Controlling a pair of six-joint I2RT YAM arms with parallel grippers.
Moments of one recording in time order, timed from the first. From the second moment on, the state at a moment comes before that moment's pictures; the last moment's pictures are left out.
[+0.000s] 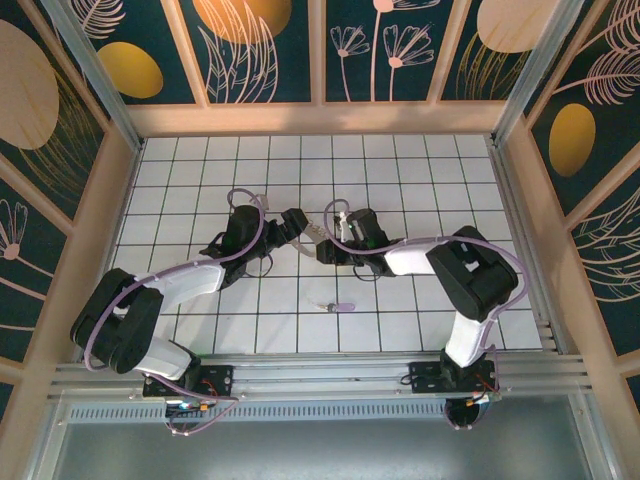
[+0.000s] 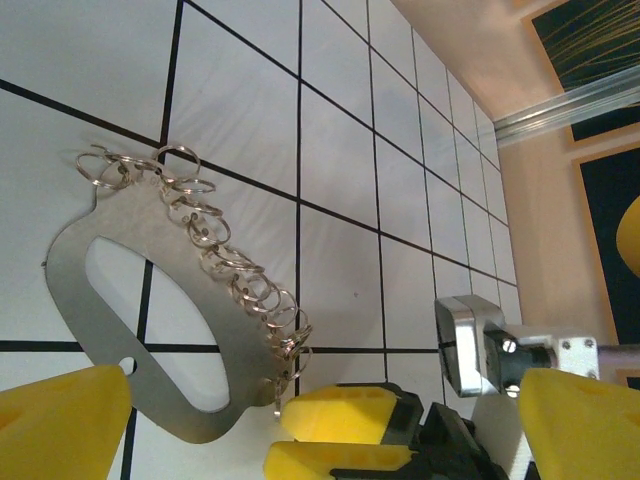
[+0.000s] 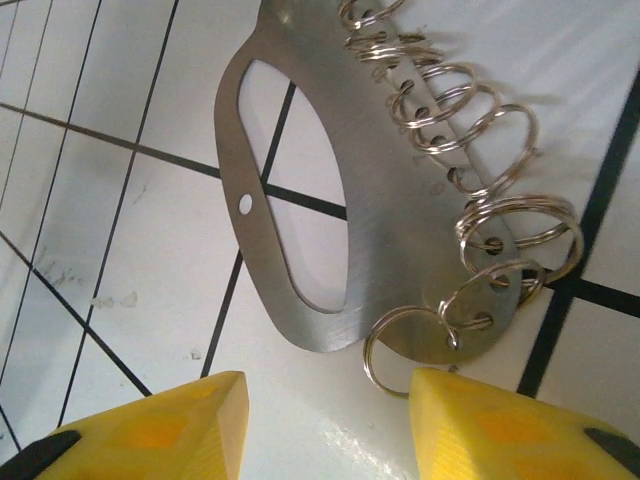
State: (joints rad) left arm -0.54 1.47 0.67 0.32 0.15 -0.98; right arm 0.65 1.79 0.80 0.25 -0.34 0.55
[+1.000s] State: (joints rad) left arm -0.54 1.45 0.67 0.32 0.15 -0.97; right arm 0.78 1.84 0.94 0.02 0.09 0.41
